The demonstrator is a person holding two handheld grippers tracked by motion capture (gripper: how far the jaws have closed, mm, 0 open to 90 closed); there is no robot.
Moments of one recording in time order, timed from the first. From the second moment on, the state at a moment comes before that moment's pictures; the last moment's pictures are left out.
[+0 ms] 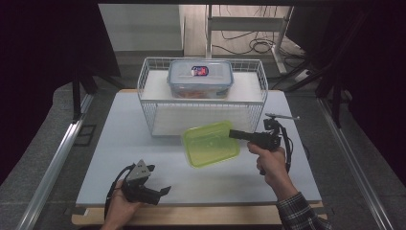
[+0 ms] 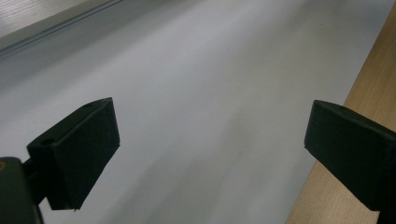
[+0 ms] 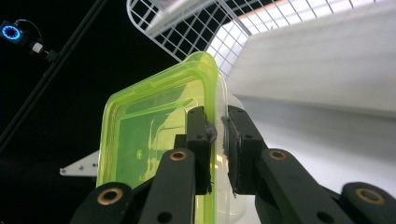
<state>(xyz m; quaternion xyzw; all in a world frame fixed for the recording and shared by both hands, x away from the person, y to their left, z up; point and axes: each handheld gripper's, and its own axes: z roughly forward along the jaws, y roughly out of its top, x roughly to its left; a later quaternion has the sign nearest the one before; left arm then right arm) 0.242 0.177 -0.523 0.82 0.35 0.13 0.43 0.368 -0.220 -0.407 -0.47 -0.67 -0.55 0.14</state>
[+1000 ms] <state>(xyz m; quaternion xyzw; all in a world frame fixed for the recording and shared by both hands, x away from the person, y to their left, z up) 0.243 0.177 -0.525 0.82 0.35 0.13 0.43 0.387 -0.218 -0.327 -0.46 -0.64 -0.60 0.12</state>
